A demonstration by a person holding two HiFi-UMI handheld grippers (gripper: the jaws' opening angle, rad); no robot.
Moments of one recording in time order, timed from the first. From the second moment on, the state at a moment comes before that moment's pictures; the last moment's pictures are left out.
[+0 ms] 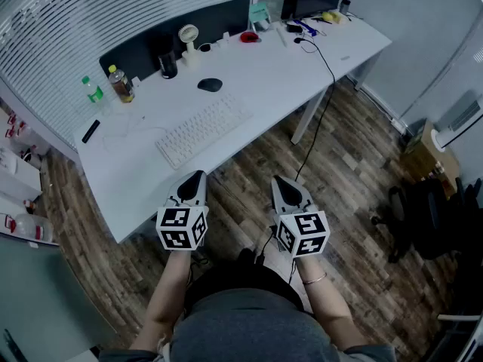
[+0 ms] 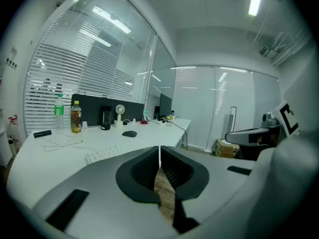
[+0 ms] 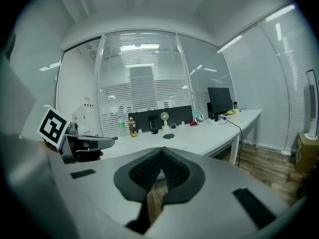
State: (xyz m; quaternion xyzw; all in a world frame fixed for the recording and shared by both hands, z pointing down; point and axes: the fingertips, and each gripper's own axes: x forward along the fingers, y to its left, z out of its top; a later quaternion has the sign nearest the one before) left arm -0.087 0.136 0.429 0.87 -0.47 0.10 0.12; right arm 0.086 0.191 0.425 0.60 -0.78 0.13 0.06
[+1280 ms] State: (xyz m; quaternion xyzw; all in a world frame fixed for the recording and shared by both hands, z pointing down) left arm -0.074 0.064 0.442 0.85 -0.50 0.12 0.12; right arm 0.109 0.092 0.435 0.56 -0.81 0.16 0.05
